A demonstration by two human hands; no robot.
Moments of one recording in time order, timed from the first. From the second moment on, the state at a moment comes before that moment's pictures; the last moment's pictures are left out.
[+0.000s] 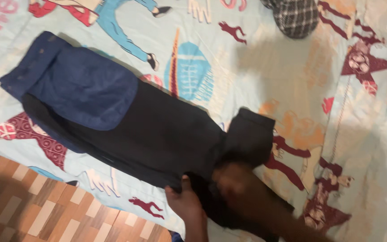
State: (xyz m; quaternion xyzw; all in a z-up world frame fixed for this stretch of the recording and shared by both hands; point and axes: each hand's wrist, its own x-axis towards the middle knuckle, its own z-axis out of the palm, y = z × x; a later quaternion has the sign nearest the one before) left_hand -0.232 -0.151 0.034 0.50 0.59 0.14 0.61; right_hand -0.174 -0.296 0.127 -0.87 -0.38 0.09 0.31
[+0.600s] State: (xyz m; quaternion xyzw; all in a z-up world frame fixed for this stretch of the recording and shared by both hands) left_hand -0.260 -0.160 0.067 0.33 0.51 0.06 0.79; right_hand -0.227 -0.432 0.152 -0.94 -0.03 -0.07 0.32
